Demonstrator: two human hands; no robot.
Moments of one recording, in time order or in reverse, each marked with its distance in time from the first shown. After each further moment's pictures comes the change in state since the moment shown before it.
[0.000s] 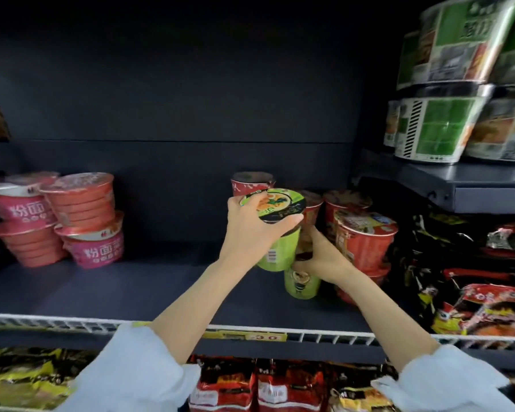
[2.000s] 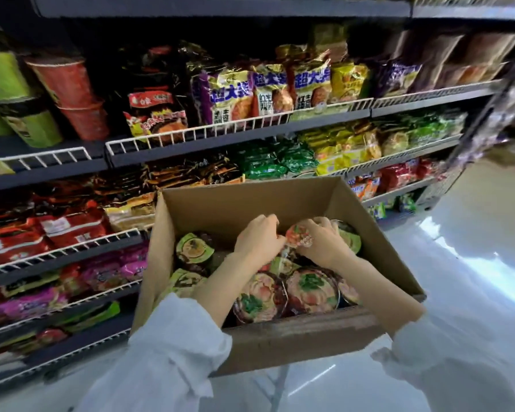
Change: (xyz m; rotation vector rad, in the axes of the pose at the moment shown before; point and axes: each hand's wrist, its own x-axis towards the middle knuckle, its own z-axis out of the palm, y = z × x) left_hand -0.468 0.244 0.341 0.377 -0.854 0.165; right_hand -0.577 0.248 -0.235 -0.500 0.001 0.675
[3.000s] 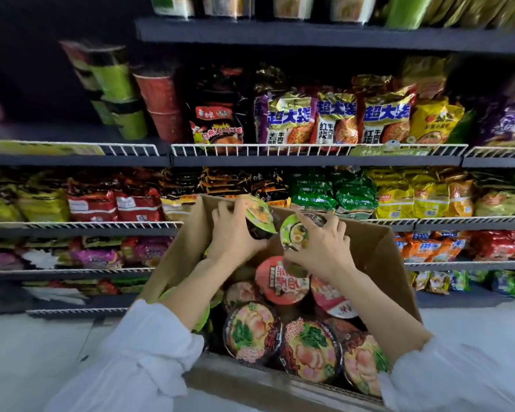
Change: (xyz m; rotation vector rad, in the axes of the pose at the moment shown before) left_hand 0.011 -0.033 -0.036 -0.036 0.540 -0.395; right_hand 0.050 -0.037 -0.045 -0.012 0.098 -0.343
